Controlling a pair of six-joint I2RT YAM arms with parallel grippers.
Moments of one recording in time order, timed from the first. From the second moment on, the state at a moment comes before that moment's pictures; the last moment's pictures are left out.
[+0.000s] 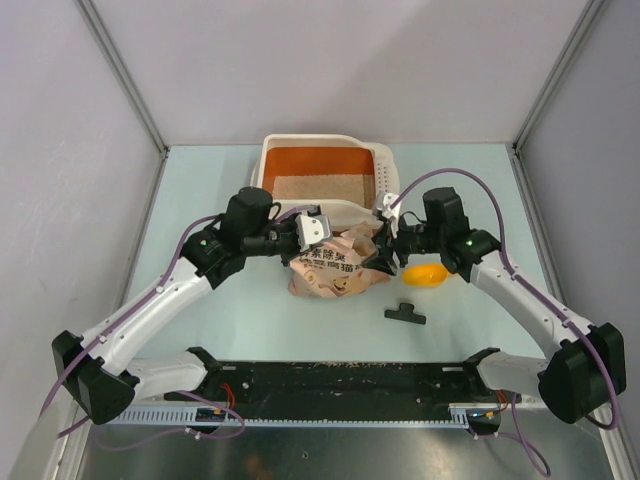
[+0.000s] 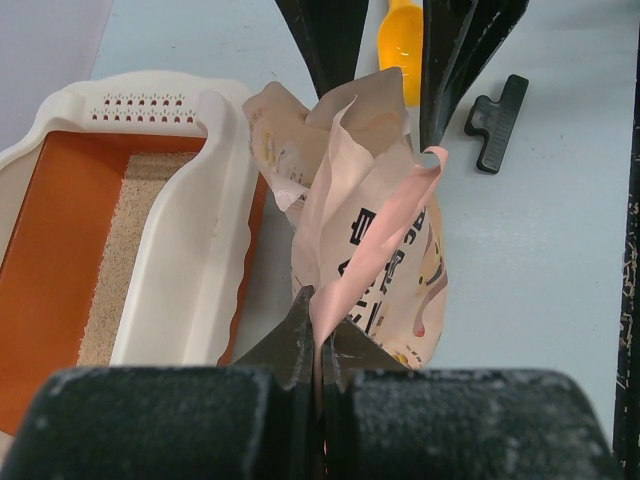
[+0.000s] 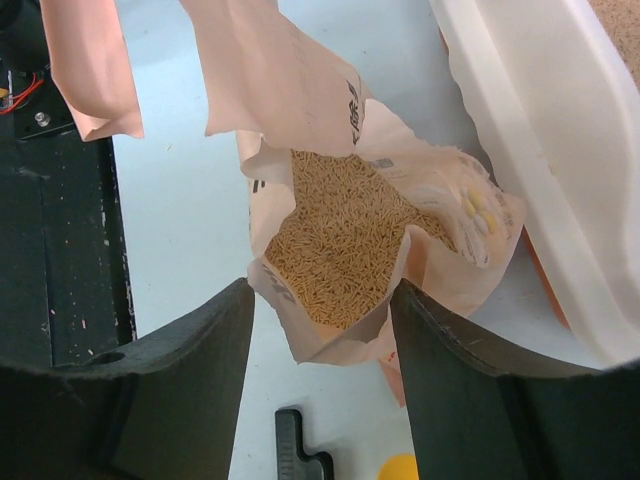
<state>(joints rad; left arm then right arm) -0.69 1.14 1.12 -0.48 0.47 0.60 0.47 1.20 0.96 -0.34 -0.77 -0.39</state>
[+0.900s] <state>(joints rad) -0.69 1.17 1.17 -0.48 0.42 0.57 0.49 1.24 0.91 -0.18 -0.73 -0.33</state>
